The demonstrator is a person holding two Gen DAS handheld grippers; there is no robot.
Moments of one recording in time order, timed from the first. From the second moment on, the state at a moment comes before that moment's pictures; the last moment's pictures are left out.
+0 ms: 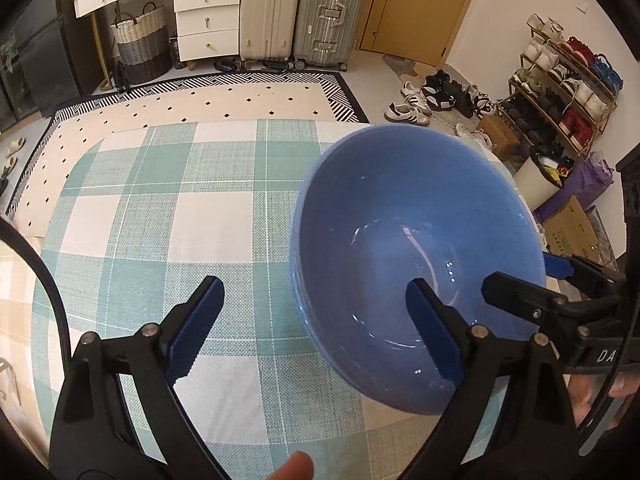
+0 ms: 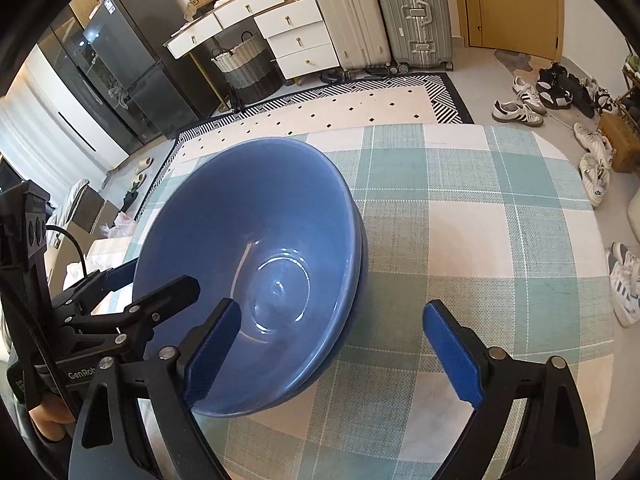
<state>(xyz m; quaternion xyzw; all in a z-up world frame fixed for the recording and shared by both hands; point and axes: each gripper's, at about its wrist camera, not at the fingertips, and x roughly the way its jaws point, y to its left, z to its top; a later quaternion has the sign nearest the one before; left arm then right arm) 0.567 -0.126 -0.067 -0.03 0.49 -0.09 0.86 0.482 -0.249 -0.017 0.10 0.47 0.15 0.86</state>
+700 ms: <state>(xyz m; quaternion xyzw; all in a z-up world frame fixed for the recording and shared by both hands) 0.585 -0.121 -0.096 -0.03 0.52 -0.11 0.85 0.494 -0.239 -0.037 0.11 0.49 0.17 0.85</state>
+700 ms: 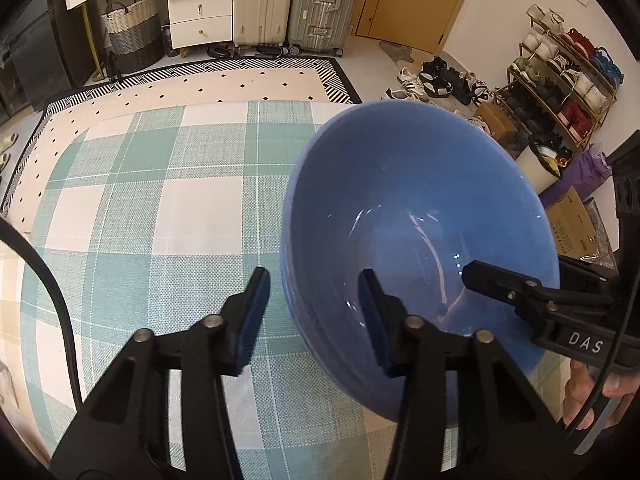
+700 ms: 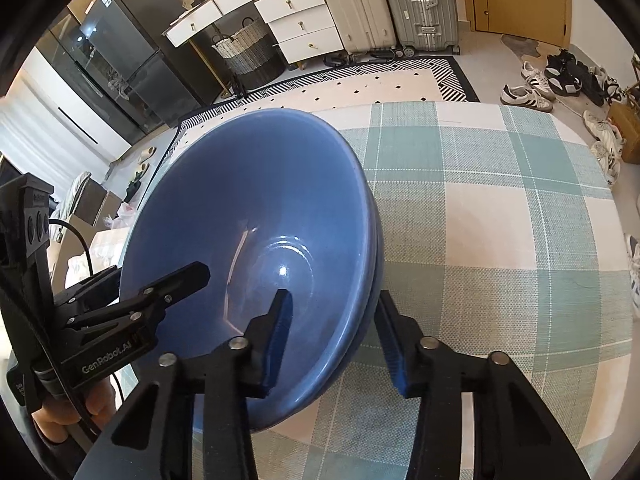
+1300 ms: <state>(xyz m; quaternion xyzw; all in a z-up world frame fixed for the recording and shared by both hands) 0.580 -0.125 -0.099 -0.02 0.51 -0.11 0.85 0.492 -0.233 -0.037 0.08 0.48 0.15 0.86</state>
